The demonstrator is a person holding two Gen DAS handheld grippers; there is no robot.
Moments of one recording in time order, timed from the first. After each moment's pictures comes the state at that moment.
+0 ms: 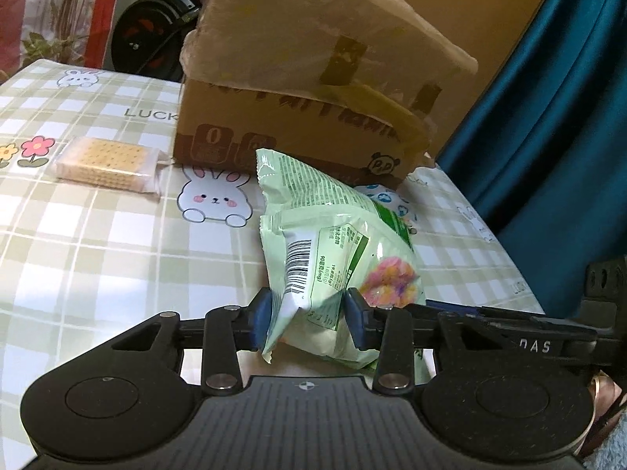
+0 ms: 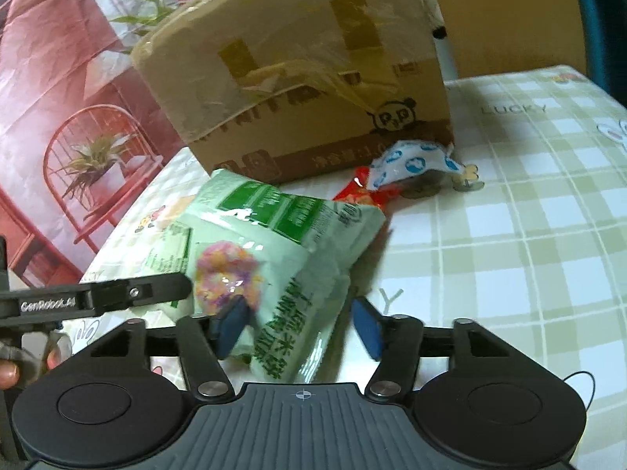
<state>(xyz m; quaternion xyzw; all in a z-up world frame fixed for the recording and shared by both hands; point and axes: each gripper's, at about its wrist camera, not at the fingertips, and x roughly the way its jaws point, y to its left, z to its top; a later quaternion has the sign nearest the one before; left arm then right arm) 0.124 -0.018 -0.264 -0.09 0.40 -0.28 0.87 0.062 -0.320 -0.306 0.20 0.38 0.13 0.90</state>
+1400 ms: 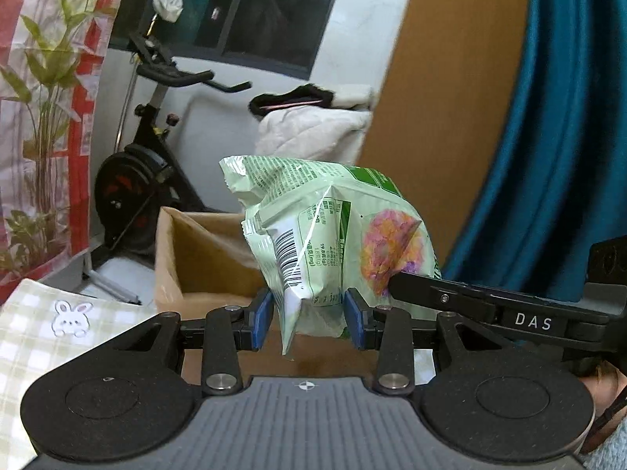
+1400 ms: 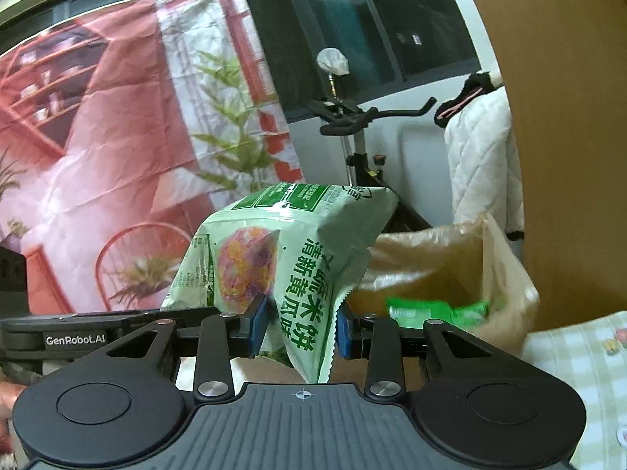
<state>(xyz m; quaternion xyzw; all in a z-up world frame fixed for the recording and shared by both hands) 0.230 -0.054 -0.090 -0.05 0.23 -0.28 0.93 0.202 -0.336 -0.089 0.14 0.18 0.19 0.95</state>
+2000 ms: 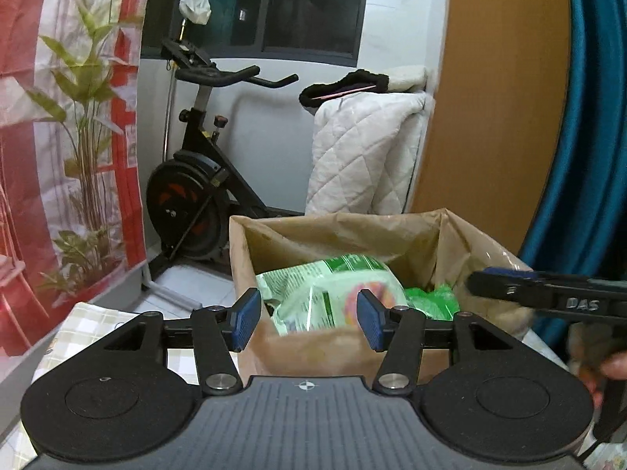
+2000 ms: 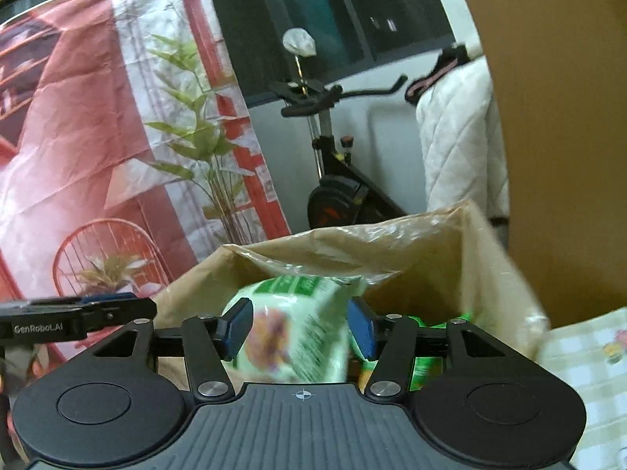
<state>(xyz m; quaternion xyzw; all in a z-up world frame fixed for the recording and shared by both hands) 0.249 -0.030 -0.091 0.01 0.23 -0.21 0.95 0.246 -0.351 -0.135 0.12 0.20 0.15 0.96</state>
